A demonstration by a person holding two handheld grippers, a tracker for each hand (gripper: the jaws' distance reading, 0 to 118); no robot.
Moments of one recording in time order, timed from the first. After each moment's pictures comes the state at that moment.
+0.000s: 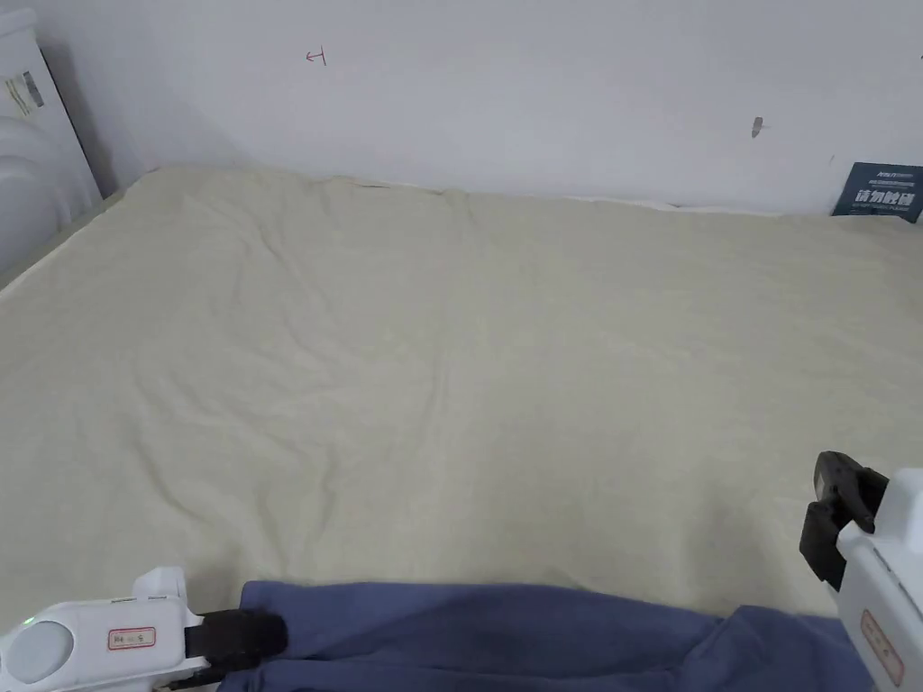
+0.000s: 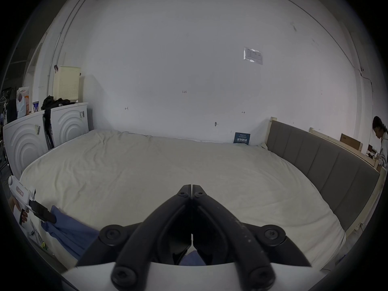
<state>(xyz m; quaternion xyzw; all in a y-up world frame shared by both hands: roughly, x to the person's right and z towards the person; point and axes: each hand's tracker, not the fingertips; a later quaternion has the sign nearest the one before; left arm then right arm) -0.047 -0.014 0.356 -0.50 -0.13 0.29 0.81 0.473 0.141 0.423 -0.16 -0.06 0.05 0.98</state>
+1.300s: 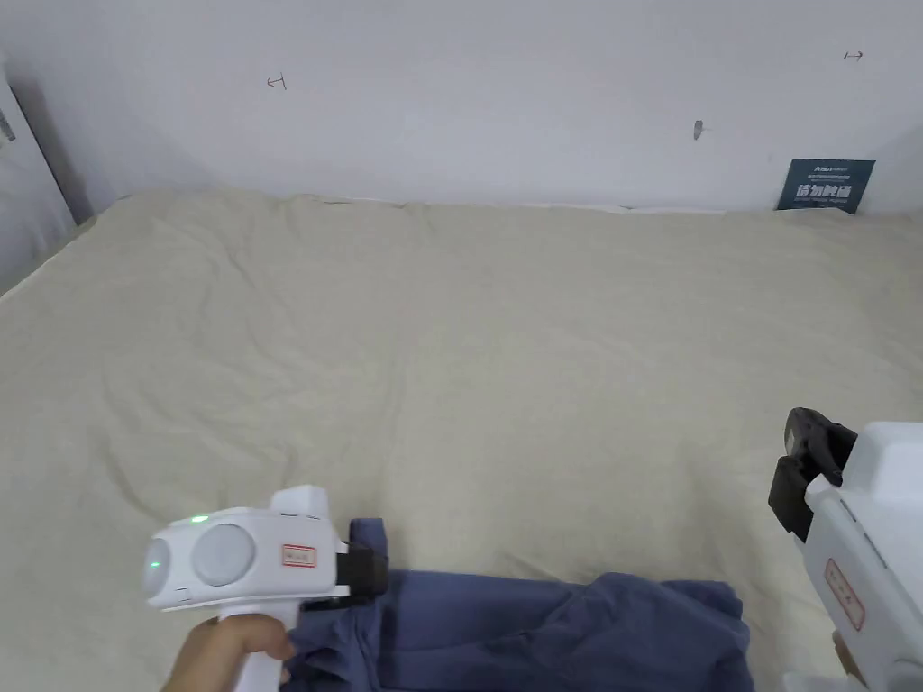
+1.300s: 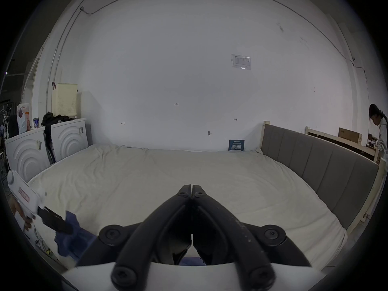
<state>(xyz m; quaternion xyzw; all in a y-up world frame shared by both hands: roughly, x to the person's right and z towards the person) 0.136 0.056 0.337 -0.51 -0.16 0.15 0.83 0.524 0.162 0.457 -0.12 -0.06 0.02 0.99</state>
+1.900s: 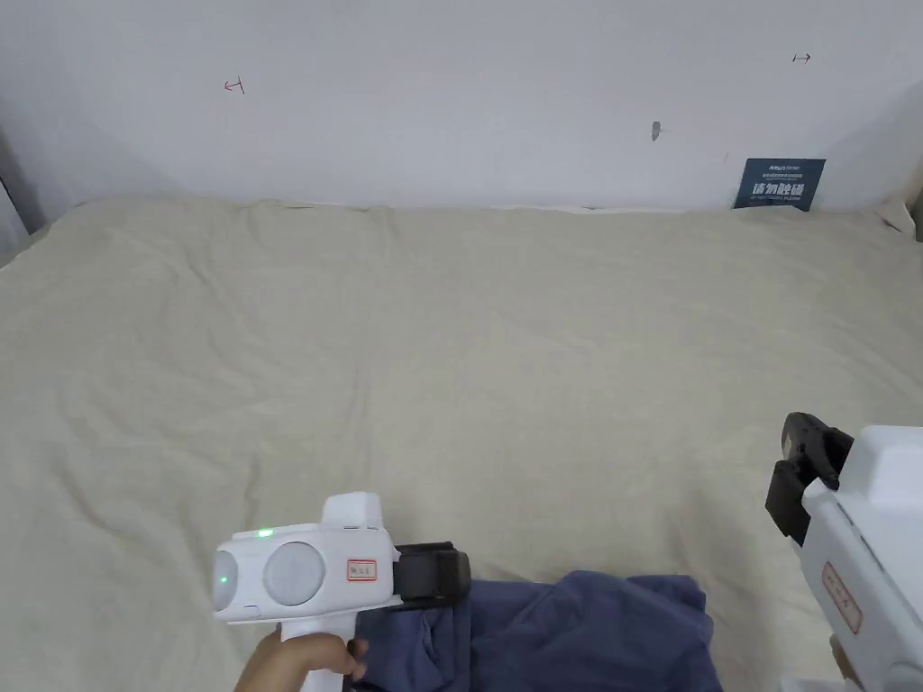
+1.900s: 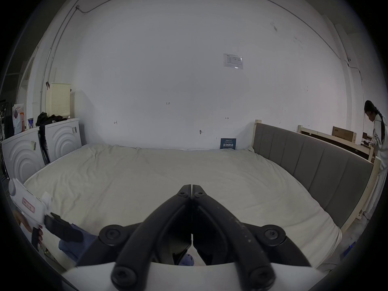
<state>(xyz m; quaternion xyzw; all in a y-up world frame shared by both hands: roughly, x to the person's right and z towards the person) 0.189 0.055 0.342 -0.46 -0.17 0.13 0.86 0.543 0.162 0.468 -0.13 -0.09 0.02 0.99</state>
